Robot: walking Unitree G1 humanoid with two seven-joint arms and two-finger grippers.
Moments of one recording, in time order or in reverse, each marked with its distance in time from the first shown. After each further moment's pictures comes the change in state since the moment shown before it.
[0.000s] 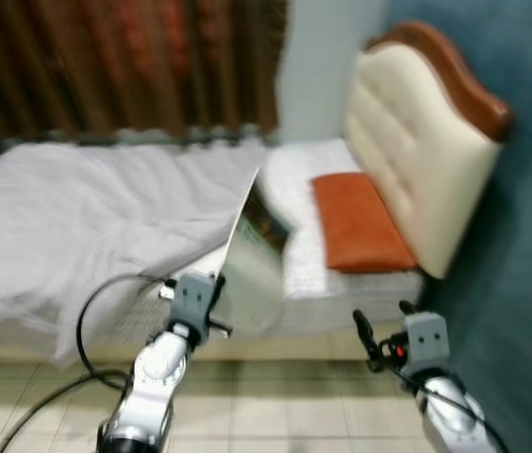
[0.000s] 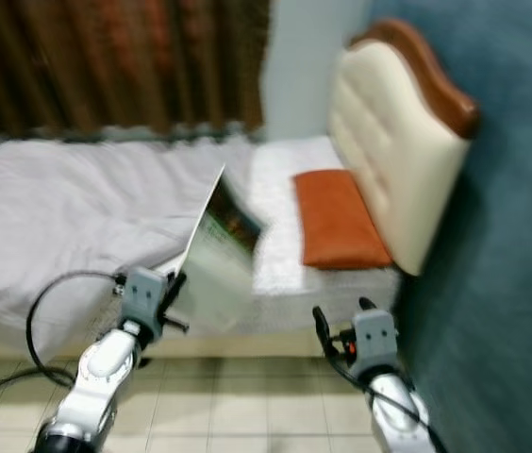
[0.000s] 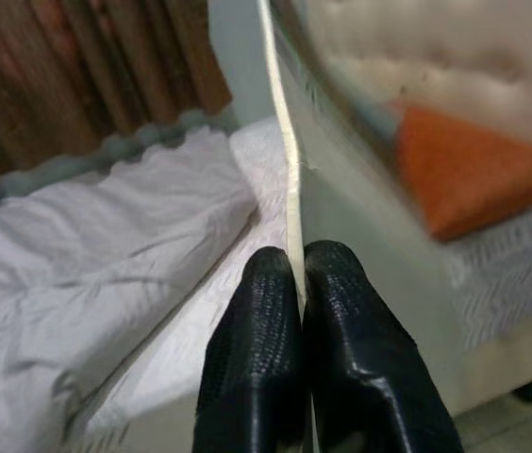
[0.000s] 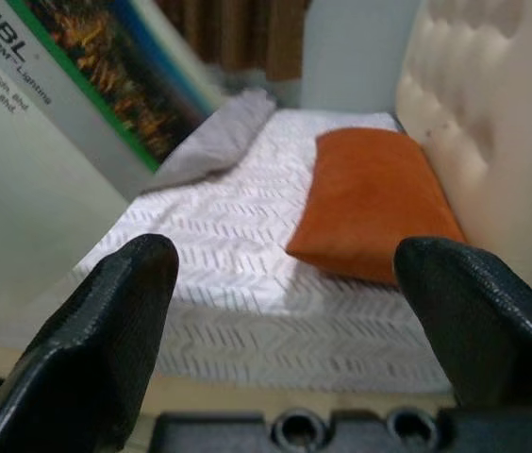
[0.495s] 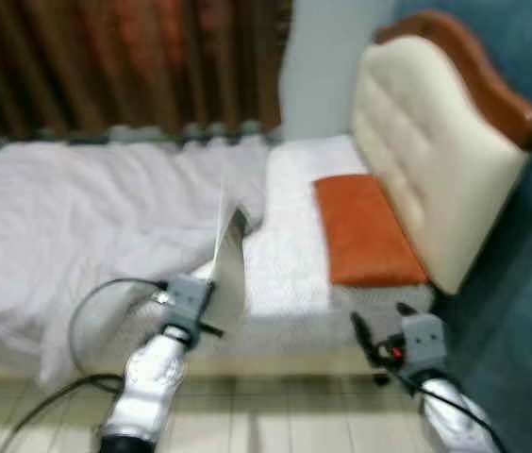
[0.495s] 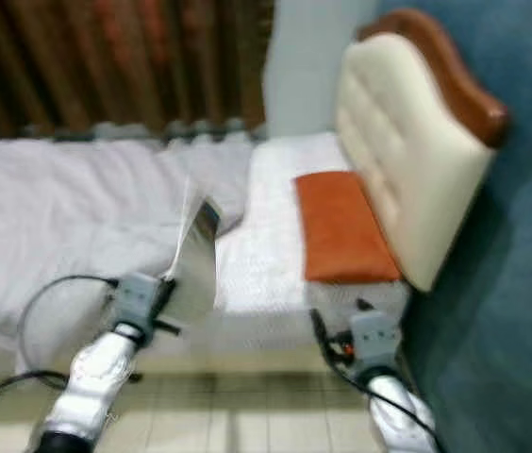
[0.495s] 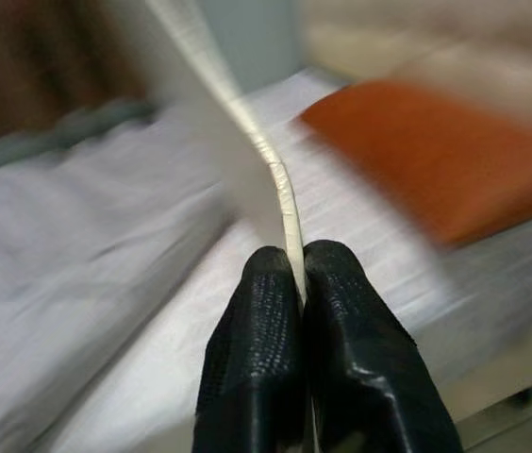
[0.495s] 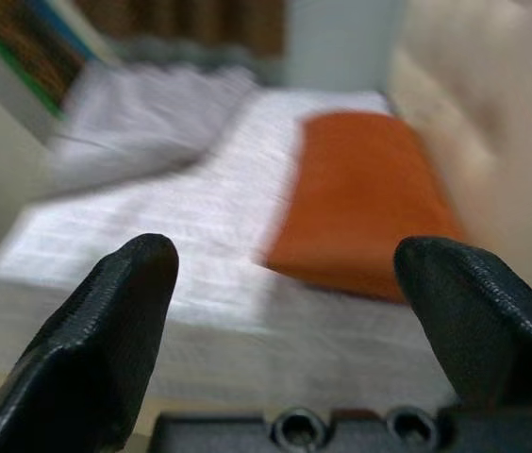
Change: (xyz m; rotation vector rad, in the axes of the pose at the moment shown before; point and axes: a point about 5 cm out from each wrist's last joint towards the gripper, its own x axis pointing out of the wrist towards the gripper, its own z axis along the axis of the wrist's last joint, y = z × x) left arm 0.004 -0.009 -0.004 -0.025 0.018 -0.046; right arm -0.006 -0.006 -0.011 -0.008 0.040 -0.013
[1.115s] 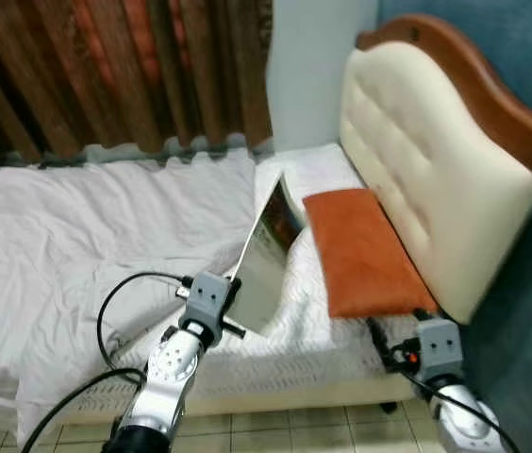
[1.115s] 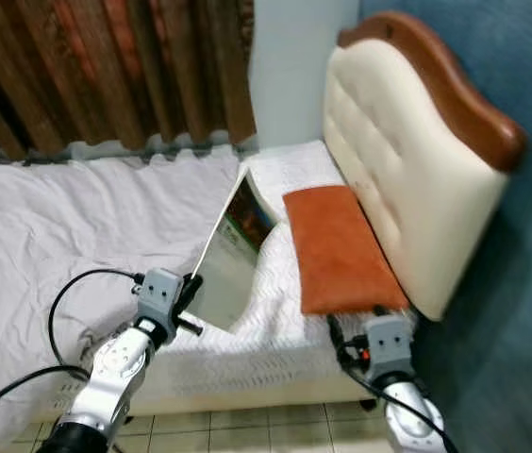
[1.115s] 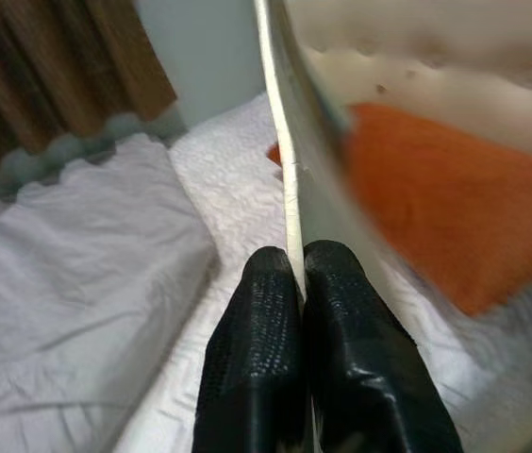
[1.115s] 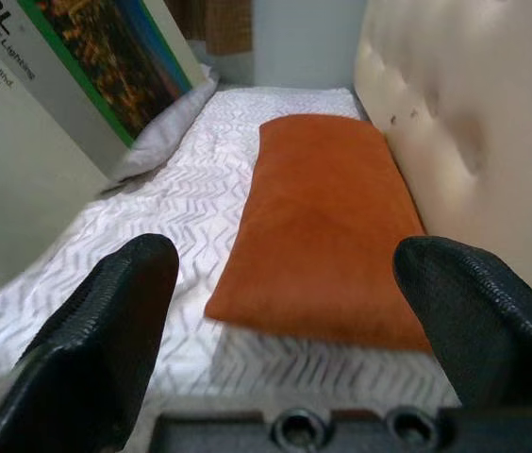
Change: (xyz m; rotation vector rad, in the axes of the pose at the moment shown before) left arm 0.008 -0.001 0.006 0.024 -0.020 -0.035; right arm -0.002 -0.004 0.000 -0.013 -0.002 -0.009
